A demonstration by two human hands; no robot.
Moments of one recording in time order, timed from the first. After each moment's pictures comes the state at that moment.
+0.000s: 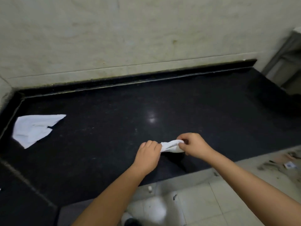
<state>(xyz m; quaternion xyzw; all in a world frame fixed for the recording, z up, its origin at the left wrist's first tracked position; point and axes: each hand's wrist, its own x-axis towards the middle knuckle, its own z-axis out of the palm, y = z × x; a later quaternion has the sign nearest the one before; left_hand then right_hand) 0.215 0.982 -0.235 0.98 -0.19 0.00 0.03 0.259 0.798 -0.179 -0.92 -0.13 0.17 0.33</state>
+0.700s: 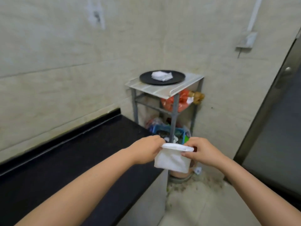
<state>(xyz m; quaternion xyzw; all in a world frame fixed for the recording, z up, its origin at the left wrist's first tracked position) 0.357 0.462 -0.042 0.84 -0.54 -0.05 0.08 0.245 0.284 -0.047 -0.96 0.04 -0.06 0.28</state>
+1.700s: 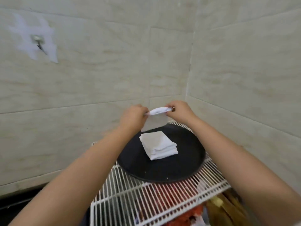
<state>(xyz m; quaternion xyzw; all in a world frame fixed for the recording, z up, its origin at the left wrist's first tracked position) 0.831 0.108 0.083 0.96 -0.13 0.23 0.13 0.852 -0.064 0.095 -0.94 -0.13 -0.17 0.27</state>
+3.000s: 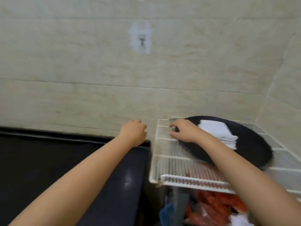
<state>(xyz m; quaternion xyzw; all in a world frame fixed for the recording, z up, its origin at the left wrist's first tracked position) 0.651 0.243 0.027 0.99 0.12 0.05 -0.05 0.738 0.068 0.047 -0.91 -0.41 0.02 0.11</state>
